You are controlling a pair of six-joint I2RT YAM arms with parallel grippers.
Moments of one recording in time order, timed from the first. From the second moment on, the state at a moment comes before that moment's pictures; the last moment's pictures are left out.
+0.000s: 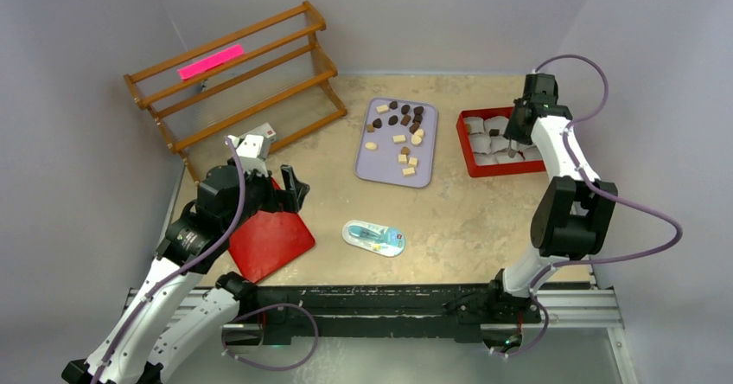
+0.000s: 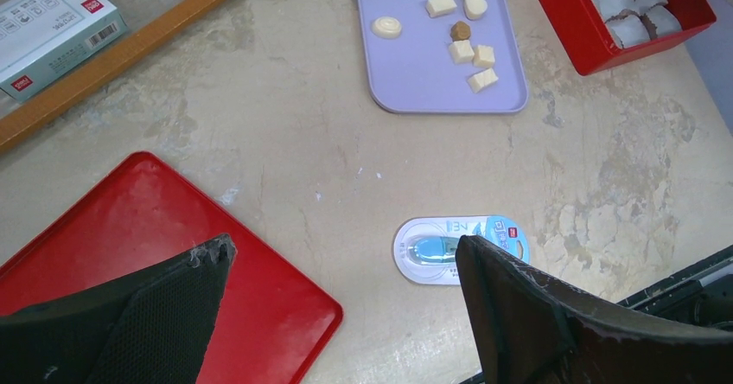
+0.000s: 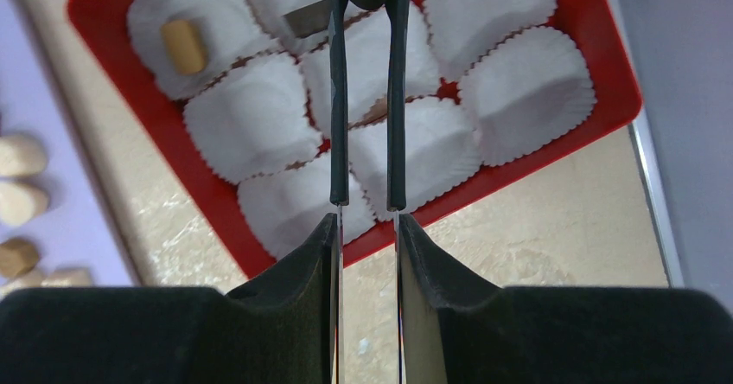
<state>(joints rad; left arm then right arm) -0.48 0.65 0.85 -0.62 -0.04 -0.32 -0.12 1.67 1.40 -0.65 0.15 0.22</state>
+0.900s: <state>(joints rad) -0.48 0.63 0.85 -0.62 -0.03 -0.32 -0.23 1.90 1.49 -0.56 0.13 0.21</state>
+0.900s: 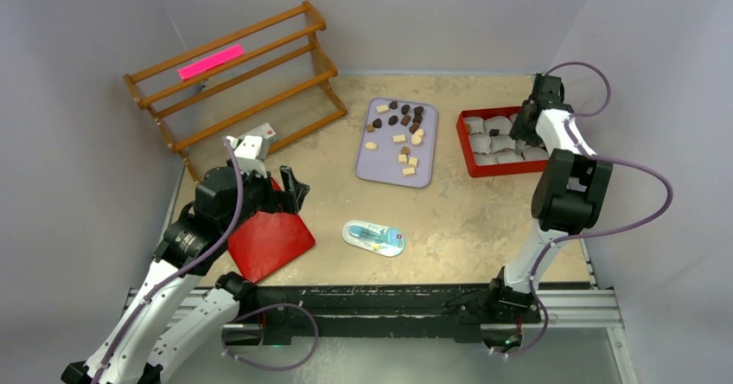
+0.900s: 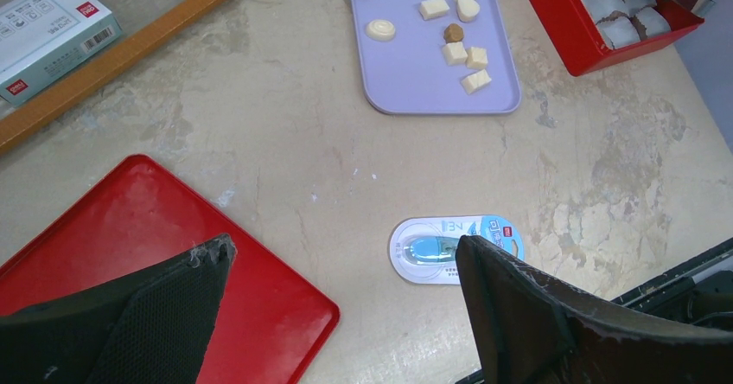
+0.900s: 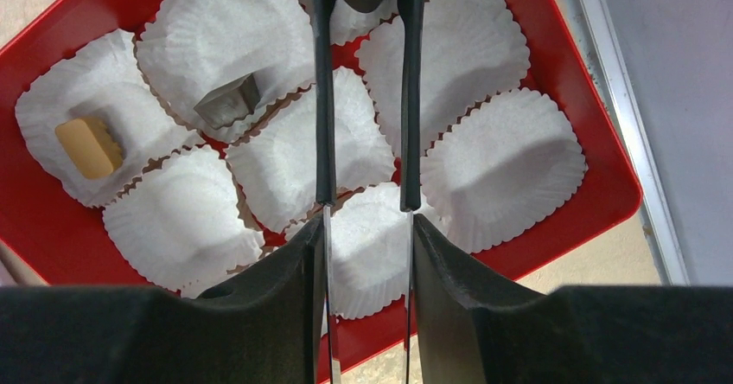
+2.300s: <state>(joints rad) -0.48 0.64 0.85 -0.62 -0.03 -0.32 0.17 1.41 1.22 -0.56 0.01 0.21</state>
